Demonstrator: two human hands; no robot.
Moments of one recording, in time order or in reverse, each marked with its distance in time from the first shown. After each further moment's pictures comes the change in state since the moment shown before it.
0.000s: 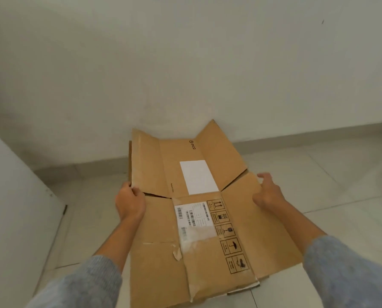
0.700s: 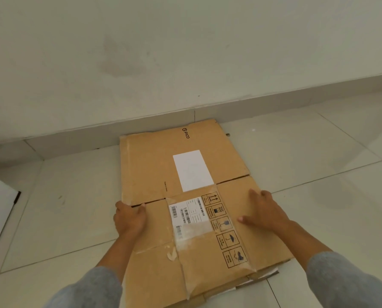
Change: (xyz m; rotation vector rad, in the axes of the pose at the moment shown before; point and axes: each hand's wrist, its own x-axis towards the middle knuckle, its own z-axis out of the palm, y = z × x) left_hand 0.004 -0.162 0.169 0.116 -0.228 -0.246; right_hand 0.072 0.164 0.145 -0.435 -0.155 -0.048
